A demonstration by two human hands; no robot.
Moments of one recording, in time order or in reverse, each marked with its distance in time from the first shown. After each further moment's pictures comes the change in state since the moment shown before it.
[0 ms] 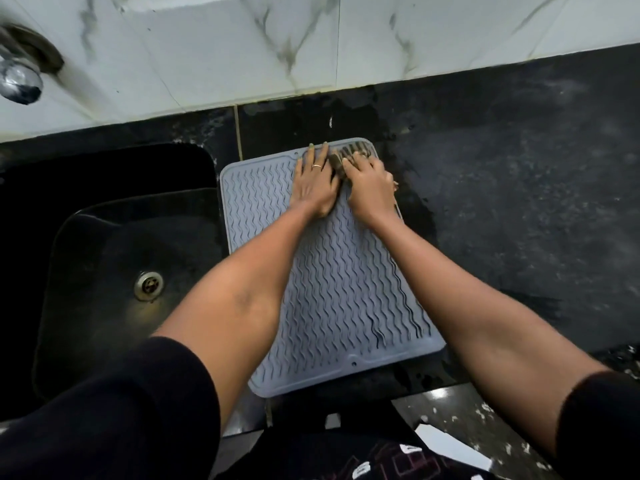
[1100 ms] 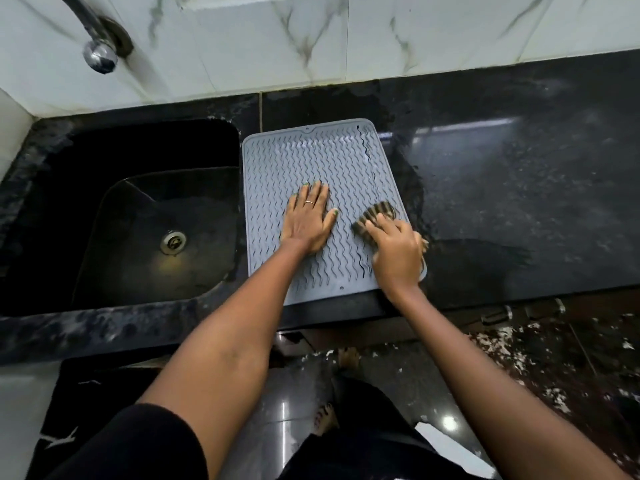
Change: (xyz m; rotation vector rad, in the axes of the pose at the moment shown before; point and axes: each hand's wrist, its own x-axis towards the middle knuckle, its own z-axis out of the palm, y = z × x) left_hand -0.172 0.012 0.033 0.059 0.029 -0.070; right_hand -0.213 0.030 0.017 0.107 0.322 -0.028
